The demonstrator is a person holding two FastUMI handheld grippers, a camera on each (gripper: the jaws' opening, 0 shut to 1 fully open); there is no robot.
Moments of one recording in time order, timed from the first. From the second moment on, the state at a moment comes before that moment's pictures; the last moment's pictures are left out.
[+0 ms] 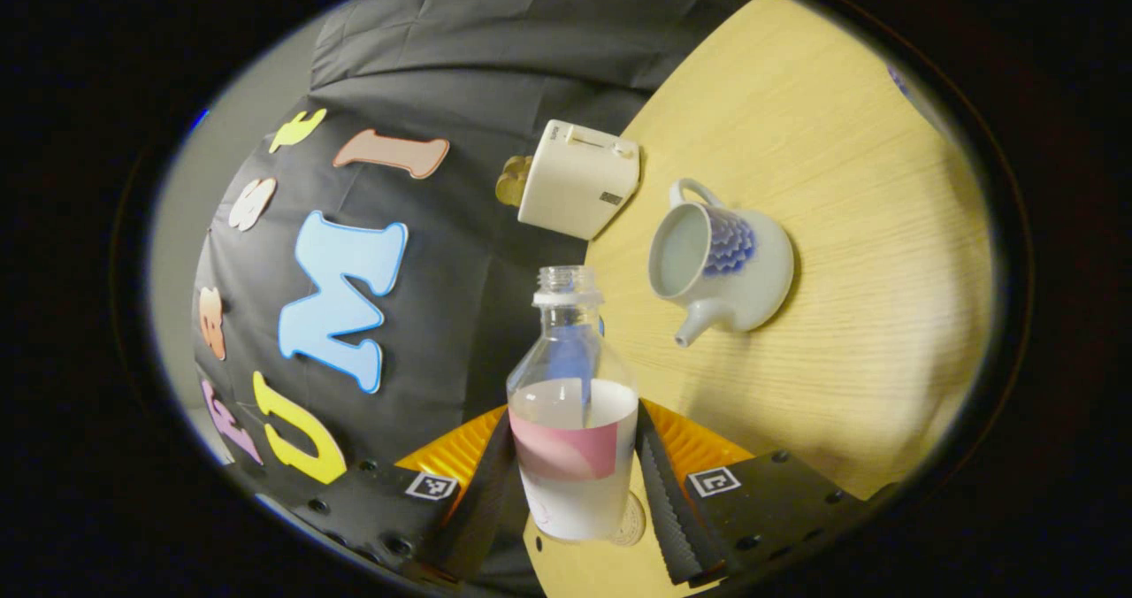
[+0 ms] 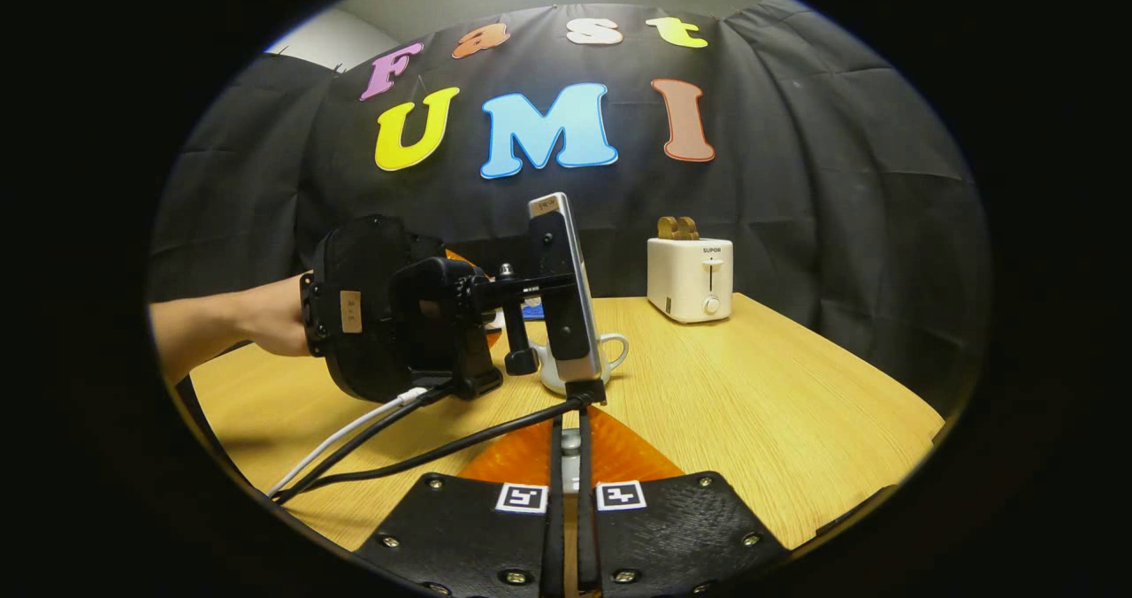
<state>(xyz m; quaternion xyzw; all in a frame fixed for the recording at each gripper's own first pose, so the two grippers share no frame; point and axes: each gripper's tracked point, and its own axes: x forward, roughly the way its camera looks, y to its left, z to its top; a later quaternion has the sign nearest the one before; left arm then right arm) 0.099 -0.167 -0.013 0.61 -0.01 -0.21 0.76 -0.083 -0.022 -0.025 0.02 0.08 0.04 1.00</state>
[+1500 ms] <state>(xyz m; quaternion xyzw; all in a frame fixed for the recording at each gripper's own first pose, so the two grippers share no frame) 0.095 -0.179 0.019 0.78 0.03 -0.21 0.59 -0.083 -0.018 -0.041 0.05 0.13 0.06 0.99</state>
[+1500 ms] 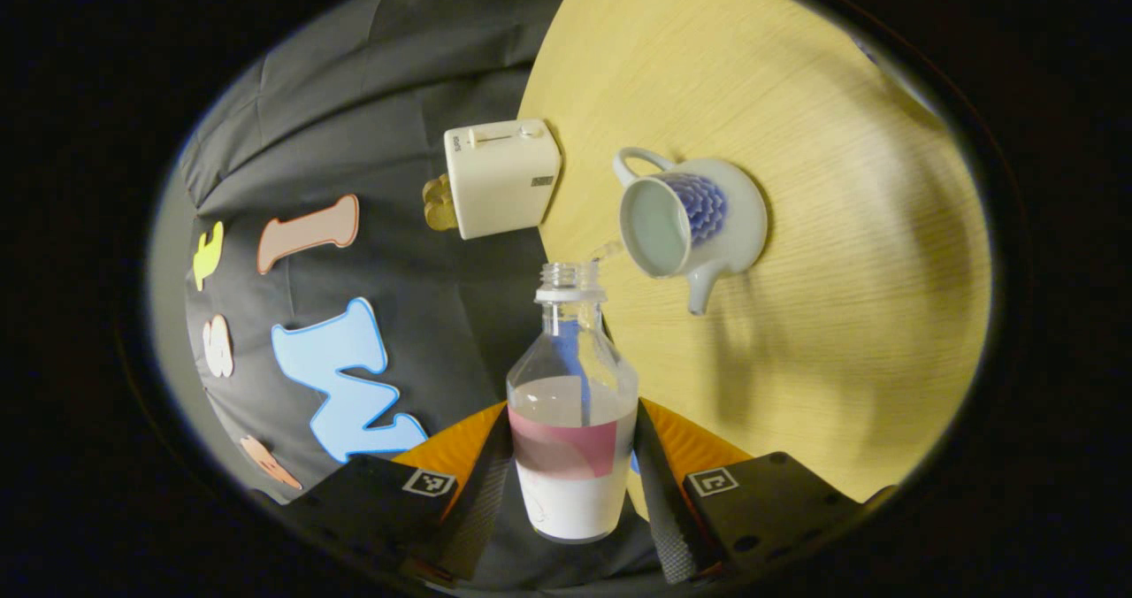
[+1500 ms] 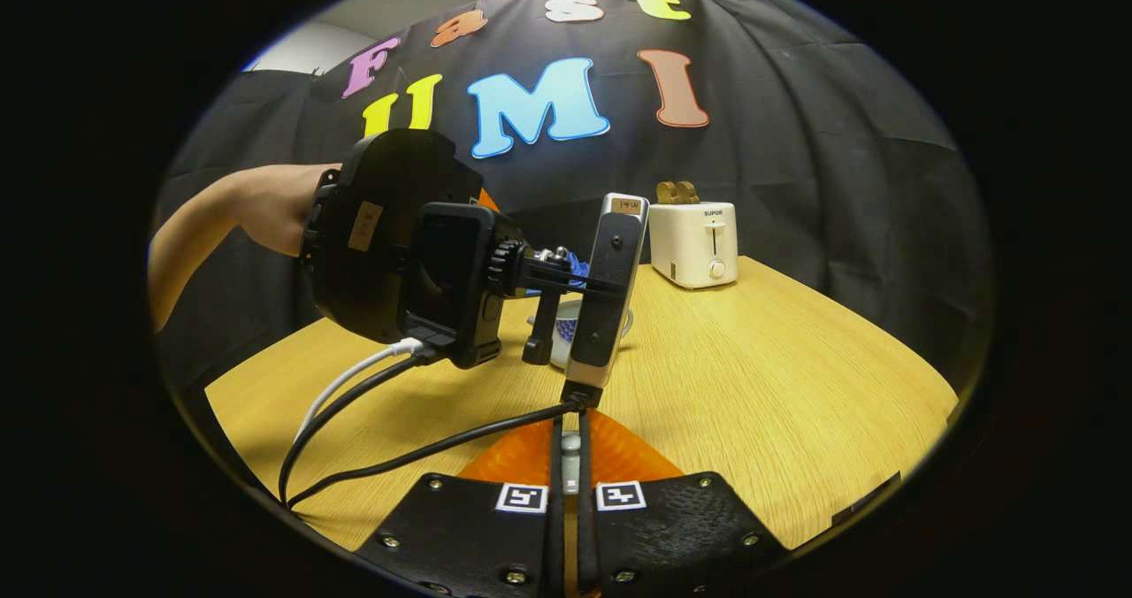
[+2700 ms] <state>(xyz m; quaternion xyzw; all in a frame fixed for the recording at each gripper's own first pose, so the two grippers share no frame) 0.094 -0.189 0.034 0.82 0.02 -0.19 0.54 -0.083 -0.018 -0.043 0.06 0.14 0.06 0.99</state>
